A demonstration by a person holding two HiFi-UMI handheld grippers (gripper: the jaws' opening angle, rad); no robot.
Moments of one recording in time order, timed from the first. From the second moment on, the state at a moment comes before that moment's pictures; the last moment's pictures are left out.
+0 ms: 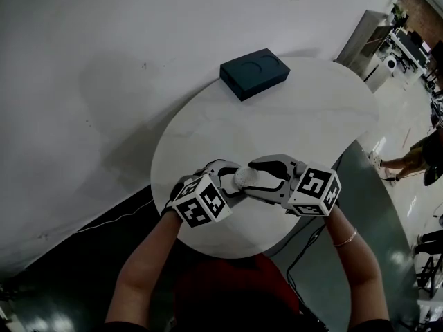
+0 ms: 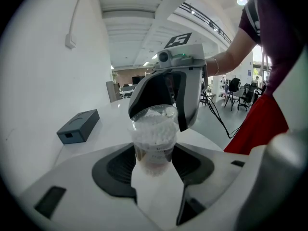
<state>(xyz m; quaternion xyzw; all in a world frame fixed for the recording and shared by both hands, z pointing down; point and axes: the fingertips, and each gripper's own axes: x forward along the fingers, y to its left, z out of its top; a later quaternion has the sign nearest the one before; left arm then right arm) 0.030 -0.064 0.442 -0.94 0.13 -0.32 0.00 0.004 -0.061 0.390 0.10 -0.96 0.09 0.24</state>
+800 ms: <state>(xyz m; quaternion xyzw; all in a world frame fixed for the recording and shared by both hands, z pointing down) 0.025 -0.065 0.456 -0.94 0.14 -0.32 -0.02 0.011 -0.086 0.367 0.15 -0.97 0.10 0.18</state>
